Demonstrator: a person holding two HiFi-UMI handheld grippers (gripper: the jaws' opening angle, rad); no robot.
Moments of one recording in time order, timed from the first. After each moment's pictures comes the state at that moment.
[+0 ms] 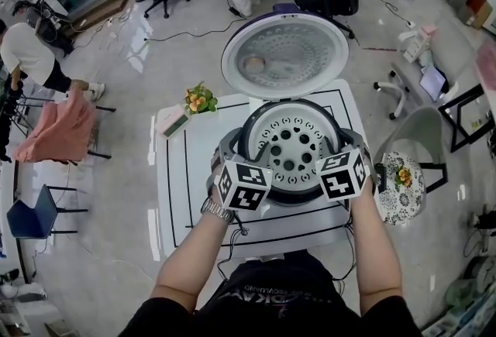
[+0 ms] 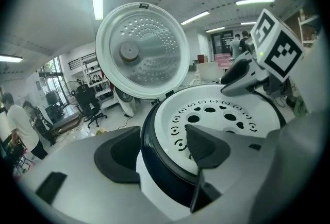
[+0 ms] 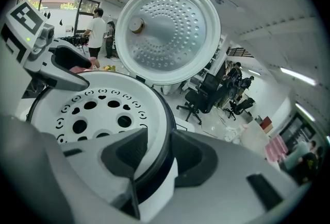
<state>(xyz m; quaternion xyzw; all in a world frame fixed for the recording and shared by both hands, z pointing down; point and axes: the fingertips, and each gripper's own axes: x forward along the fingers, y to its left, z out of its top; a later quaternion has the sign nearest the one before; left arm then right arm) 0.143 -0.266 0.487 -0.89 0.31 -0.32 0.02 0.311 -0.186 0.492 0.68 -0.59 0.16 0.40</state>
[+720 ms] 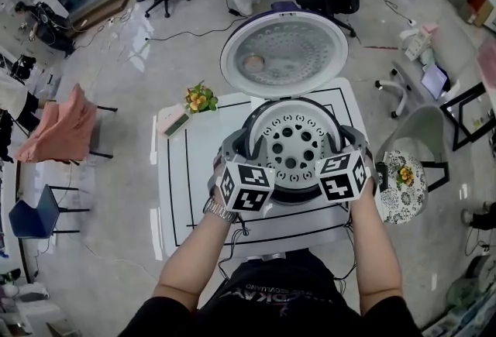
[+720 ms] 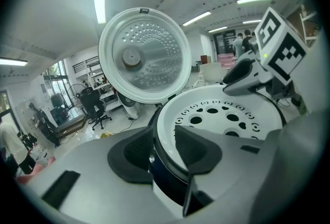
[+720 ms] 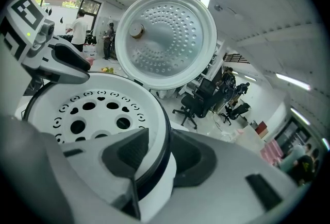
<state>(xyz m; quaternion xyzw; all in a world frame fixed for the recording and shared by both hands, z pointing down) 0.141 -0.266 0.478 -0.89 0.33 -0.32 0.03 0.310 -0.186 0.482 0.70 -0.58 0.13 0.40</state>
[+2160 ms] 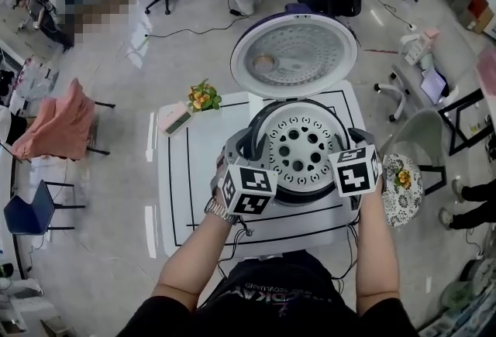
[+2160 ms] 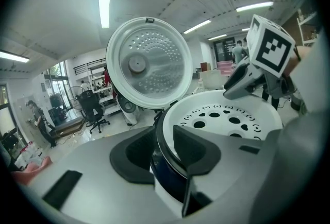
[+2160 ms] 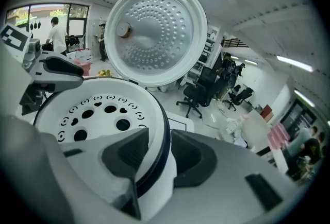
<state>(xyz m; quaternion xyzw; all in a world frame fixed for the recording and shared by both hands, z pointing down) 0.137 -0.269 0.465 -0.90 0.33 -0.28 0.03 0.317 -0.184 0.481 0.70 -0.58 0.21 0.38</state>
